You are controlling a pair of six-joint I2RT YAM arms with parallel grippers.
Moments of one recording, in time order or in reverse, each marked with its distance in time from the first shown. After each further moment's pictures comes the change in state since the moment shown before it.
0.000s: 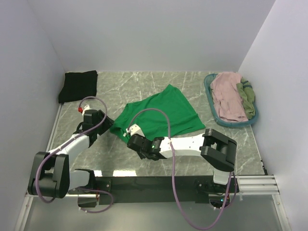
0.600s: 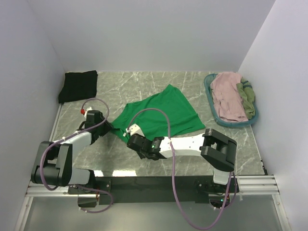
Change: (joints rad) left arm -0.001 0.099 -0.002 0.017 -0.008 -0.004; right arm -0.001 0.000 0.006 -0.002 -0.001 -0.003
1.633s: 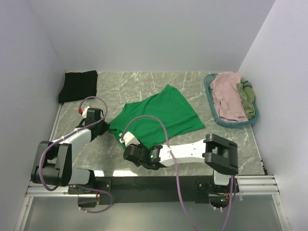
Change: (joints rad) left arm -0.002 0.012 0.071 -0.128 -0.089 -0.043; right arm 0.129 -0.035 -0.012 0.019 0.100 -0.070
